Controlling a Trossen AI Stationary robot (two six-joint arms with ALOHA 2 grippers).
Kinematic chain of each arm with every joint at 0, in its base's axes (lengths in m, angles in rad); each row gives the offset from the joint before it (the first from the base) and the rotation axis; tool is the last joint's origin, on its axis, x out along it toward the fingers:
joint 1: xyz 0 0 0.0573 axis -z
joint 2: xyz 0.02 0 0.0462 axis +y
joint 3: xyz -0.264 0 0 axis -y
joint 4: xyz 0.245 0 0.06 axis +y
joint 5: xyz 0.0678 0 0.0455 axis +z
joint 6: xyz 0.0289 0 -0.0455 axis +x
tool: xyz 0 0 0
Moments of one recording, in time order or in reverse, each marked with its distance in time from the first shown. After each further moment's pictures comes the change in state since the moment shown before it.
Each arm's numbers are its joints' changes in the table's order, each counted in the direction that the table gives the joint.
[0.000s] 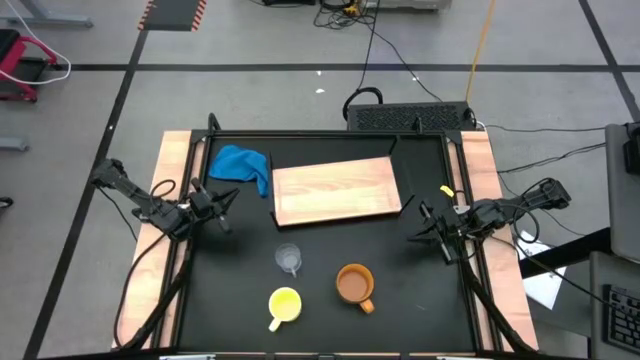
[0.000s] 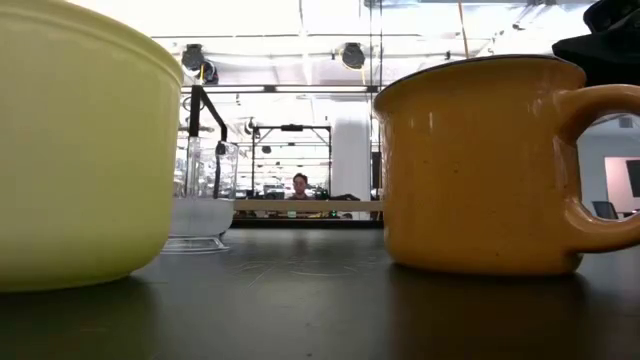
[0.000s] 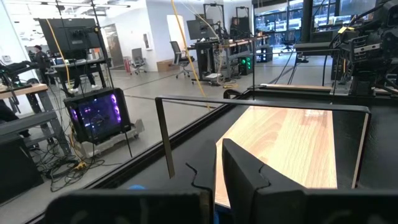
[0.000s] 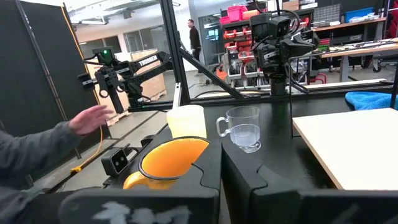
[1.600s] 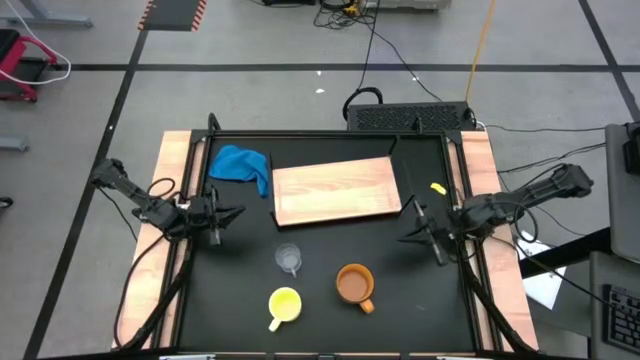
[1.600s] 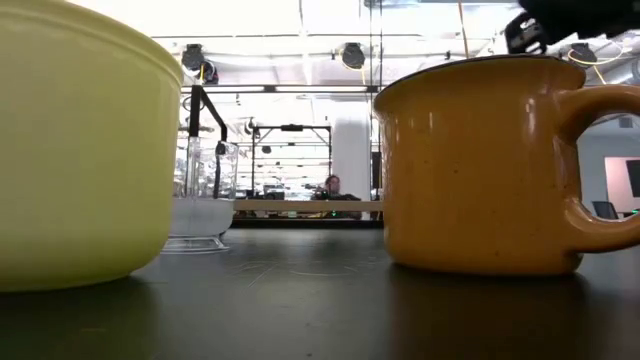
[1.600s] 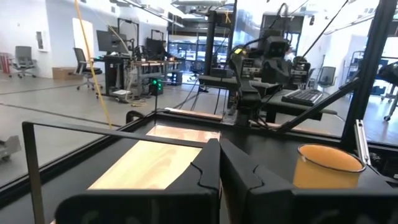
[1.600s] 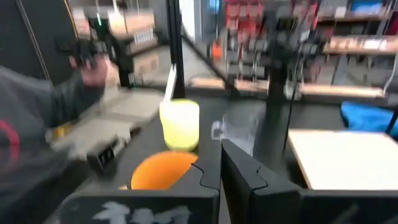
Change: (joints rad) left arm 0.000 0.000 0.000 -0.126 -0.397 -0.108; right arm 0.000 0.539 0.322 -0.024 0.005 -0.121
